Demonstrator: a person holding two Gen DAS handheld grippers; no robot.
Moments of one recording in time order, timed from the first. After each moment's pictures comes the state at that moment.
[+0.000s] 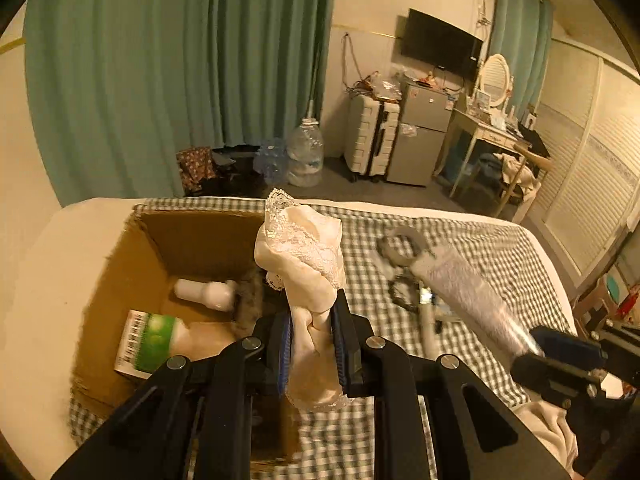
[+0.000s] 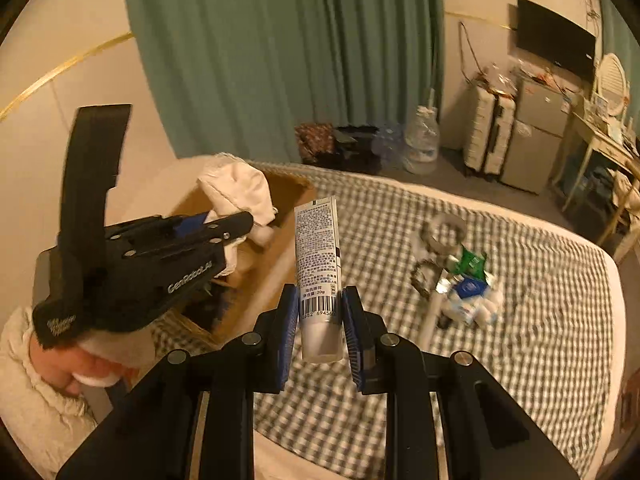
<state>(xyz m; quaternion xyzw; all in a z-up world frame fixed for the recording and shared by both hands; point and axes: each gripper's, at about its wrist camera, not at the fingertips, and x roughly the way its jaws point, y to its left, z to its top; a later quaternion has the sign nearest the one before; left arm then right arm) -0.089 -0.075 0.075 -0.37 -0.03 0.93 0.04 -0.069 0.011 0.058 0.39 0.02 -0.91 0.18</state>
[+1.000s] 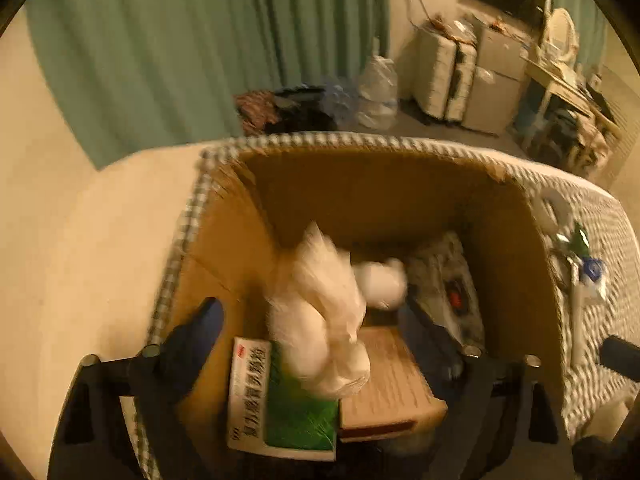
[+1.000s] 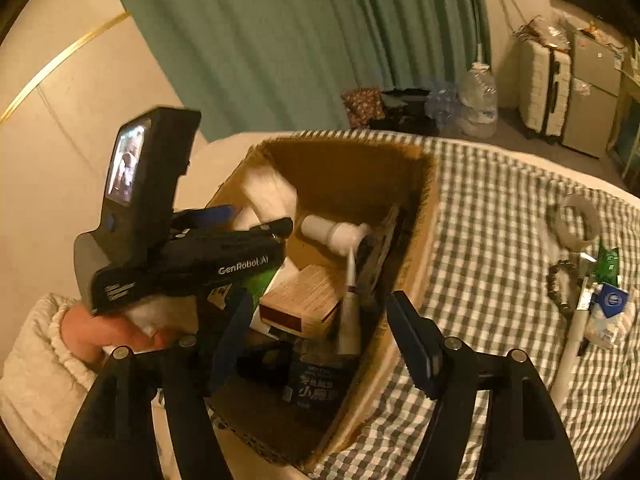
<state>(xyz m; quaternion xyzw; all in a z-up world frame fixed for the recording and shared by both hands) -0.187 -0.195 -0.020 -0.46 0.02 0.89 -0.06 -0.166 -0.106 -0.027 0.44 -0.05 -0.87 0.23</state>
